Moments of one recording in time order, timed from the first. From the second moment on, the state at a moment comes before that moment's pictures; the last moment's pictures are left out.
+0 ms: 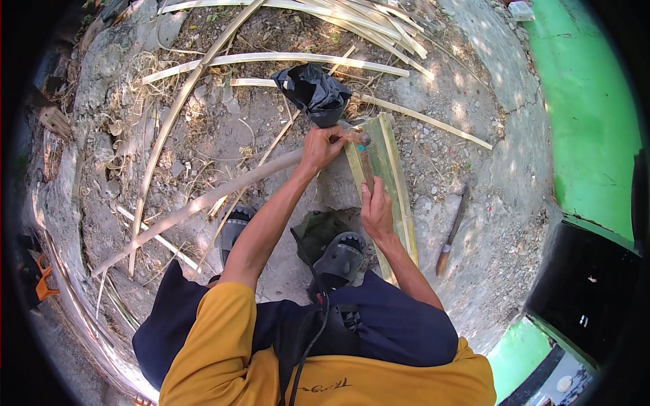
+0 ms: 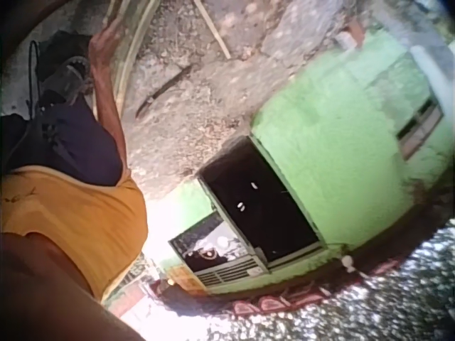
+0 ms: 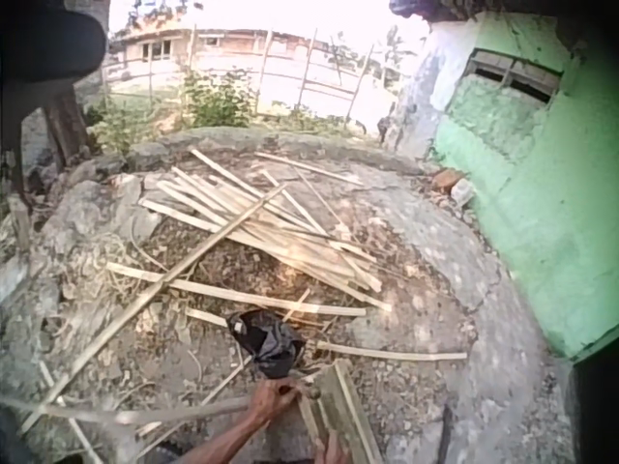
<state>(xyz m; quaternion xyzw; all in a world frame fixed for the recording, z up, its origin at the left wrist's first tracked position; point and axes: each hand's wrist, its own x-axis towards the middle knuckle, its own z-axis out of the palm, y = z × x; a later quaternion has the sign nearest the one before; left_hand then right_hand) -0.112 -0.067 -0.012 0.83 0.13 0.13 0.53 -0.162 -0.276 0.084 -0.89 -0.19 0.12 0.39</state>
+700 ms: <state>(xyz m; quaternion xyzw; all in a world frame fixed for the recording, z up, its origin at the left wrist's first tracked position) -0.111 -0.069 -0.008 0.82 0.16 0.11 0.54 -0.155 -0.280 0.059 -0.90 -0.18 0.14 0.37</state>
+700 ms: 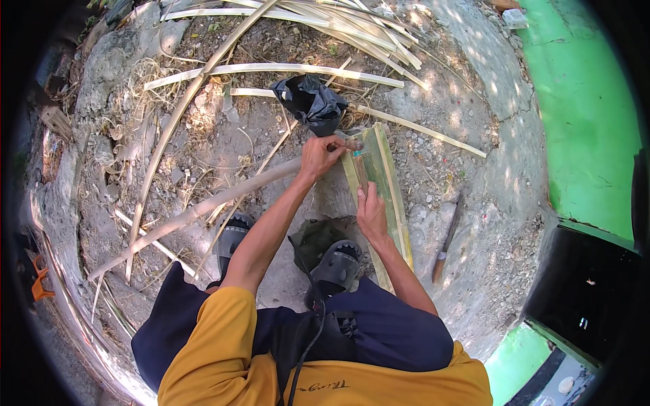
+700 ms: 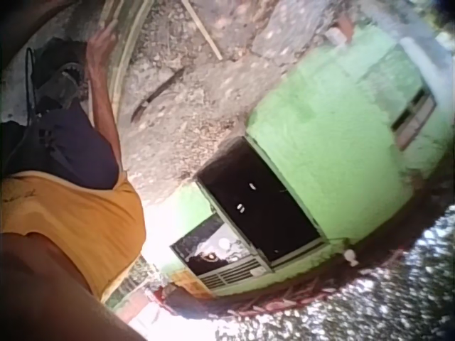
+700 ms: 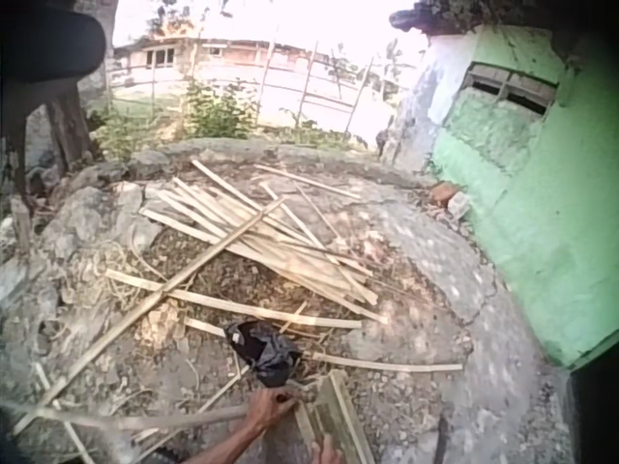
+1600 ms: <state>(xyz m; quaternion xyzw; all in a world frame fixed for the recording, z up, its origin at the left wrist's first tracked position) -0.109 -0.070 -0.009 0.84 0.15 0.11 0.51 -0.163 -0.277 0.072 -0.89 -0.19 0.08 0.41</state>
